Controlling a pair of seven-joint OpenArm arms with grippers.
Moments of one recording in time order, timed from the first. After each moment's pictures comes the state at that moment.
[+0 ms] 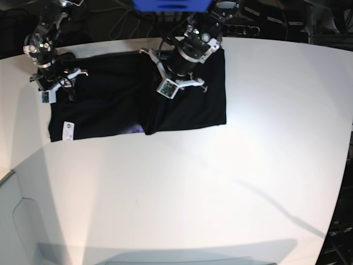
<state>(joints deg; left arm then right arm) 22.1 -4.3 28.8 105.8 2.3 -3.7 31.3 -18.5 -0.3 37.3 92.2 3.9 39.7 -27.0</state>
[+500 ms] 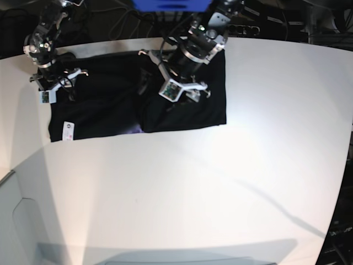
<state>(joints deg) 23.4 -5.9 28.4 117.3 1.8 -3.8 30.3 -18.5 -0.3 37.2 92.2 3.9 39.7 -27.0</state>
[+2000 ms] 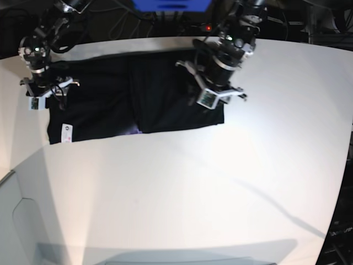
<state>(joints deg) 22.9 -12.6 16.8 111.7 1.5 -3.9 30.6 -13.2 -3.7 44.1 96.5 1.8 39.9 -29.8</state>
